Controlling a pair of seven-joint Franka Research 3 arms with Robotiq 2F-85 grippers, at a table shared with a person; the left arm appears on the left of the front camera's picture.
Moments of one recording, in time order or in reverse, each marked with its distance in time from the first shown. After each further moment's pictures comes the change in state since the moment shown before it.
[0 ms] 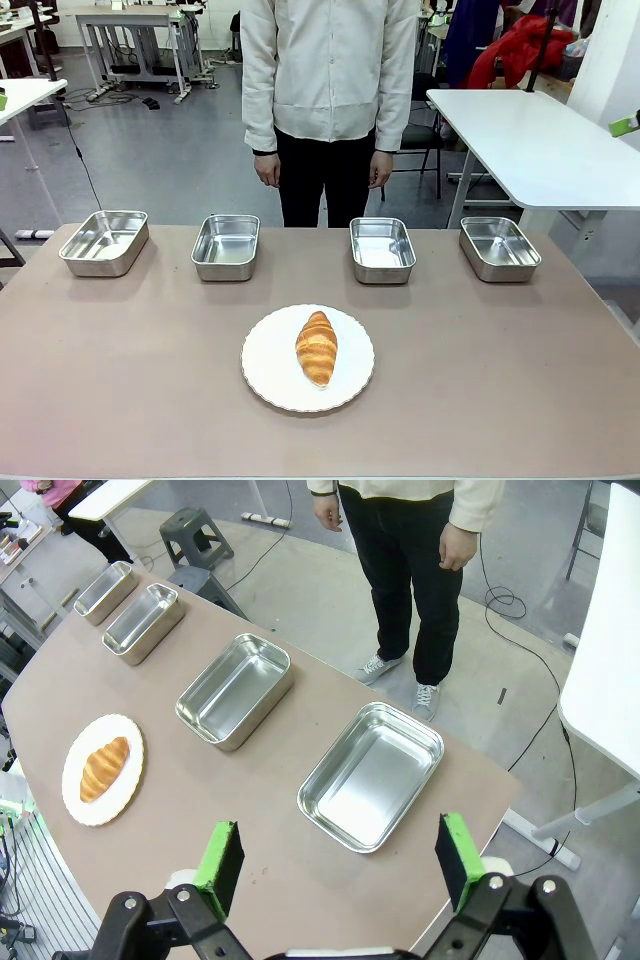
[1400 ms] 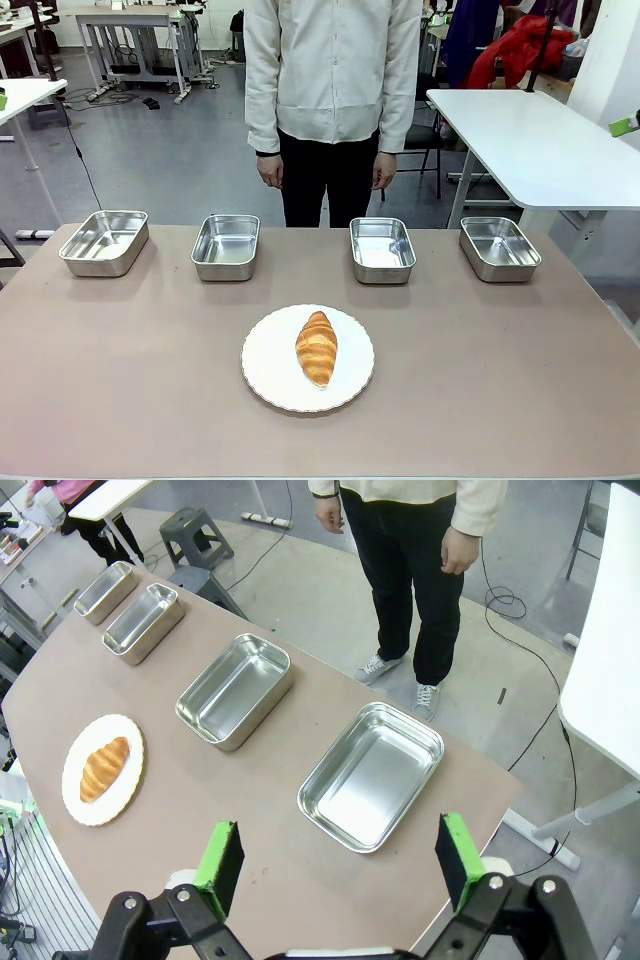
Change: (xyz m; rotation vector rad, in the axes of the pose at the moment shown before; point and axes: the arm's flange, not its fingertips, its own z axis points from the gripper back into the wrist) left arm 0.000 0.000 0.000 0.000 0.000 0.000; right arm 0.000 0.000 0.000 0.000 0.000 0.000
